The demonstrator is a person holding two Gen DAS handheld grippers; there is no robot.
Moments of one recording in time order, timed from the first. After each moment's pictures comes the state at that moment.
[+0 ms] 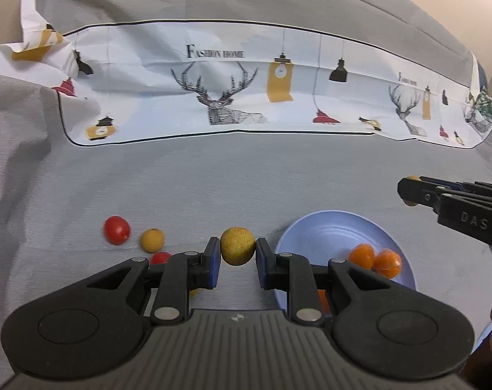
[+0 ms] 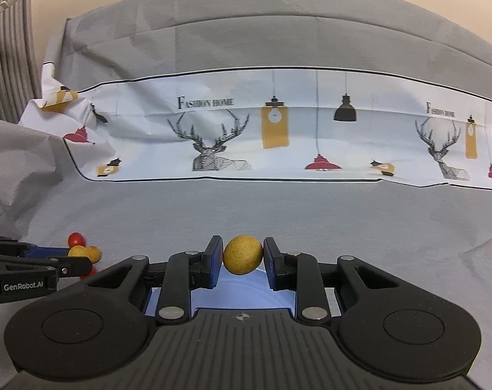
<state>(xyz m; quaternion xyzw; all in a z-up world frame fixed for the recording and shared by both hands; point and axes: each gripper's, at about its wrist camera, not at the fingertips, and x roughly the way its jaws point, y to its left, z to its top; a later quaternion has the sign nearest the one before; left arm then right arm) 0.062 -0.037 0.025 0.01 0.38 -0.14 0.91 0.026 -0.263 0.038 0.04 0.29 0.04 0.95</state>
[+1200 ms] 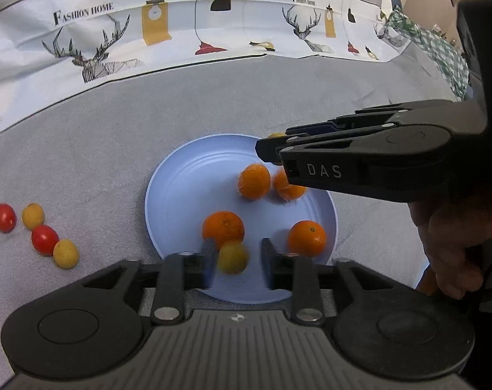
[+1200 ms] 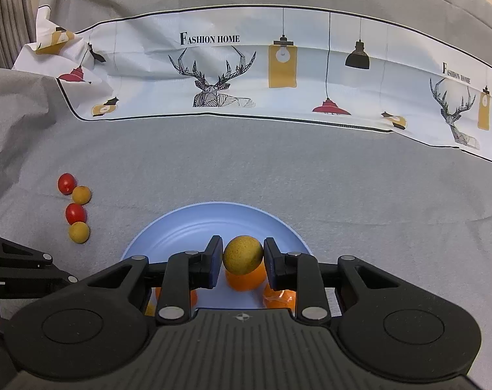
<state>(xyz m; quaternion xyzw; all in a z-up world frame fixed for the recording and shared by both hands) 0.039 -0.097 -0.010 0.08 0.45 -0.31 0.83 0.036 -0.255 0.009 0.01 0.38 0.06 0.92</state>
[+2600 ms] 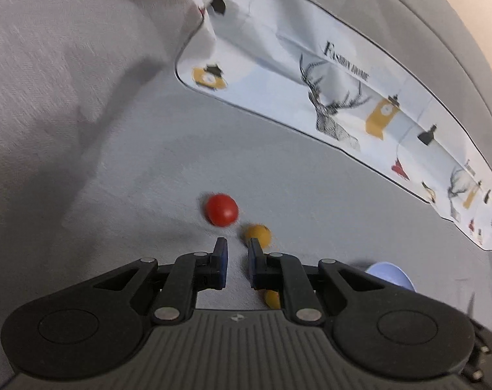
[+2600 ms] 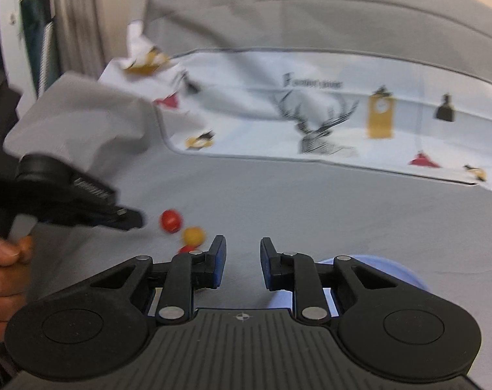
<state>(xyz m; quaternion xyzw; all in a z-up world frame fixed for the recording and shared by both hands) 0.109 0.089 0.008 -0.18 0.46 -0.04 0.87 0.035 -0.141 0.023 0.02 0.32 0.18 0.93</state>
